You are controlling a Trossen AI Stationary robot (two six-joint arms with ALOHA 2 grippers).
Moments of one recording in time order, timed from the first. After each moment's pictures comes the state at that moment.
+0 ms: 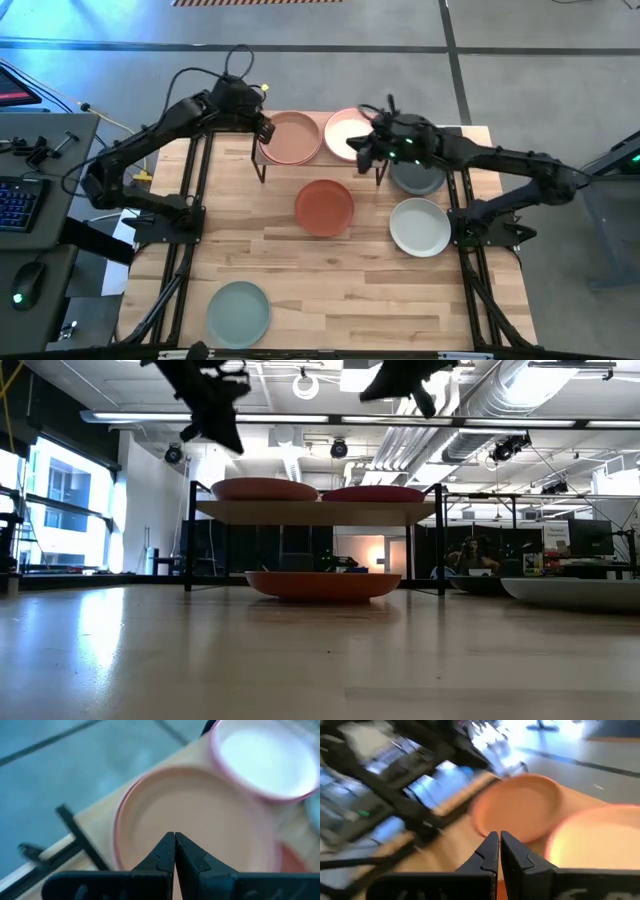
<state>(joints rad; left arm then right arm) 0.70 1.29 1.27 -0.72 -0.01 -0.17 -0.25 1.28 1.19 -0.25 0.14 0.47</state>
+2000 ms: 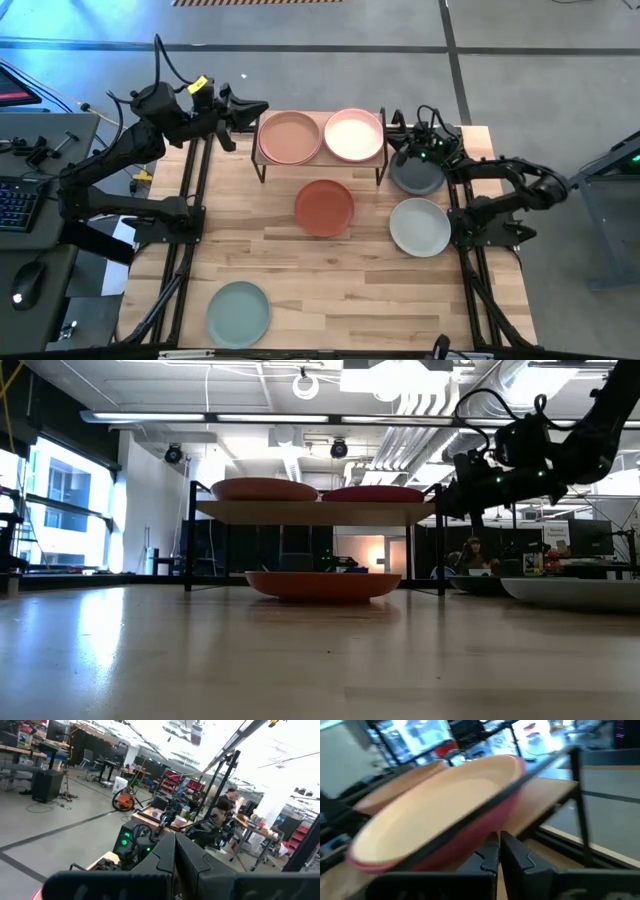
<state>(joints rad) 0.40 0.99 1.27 -0.13 0.13 -0.39 -0.94 1.34 0.31 0.89 -0.47 0.31</state>
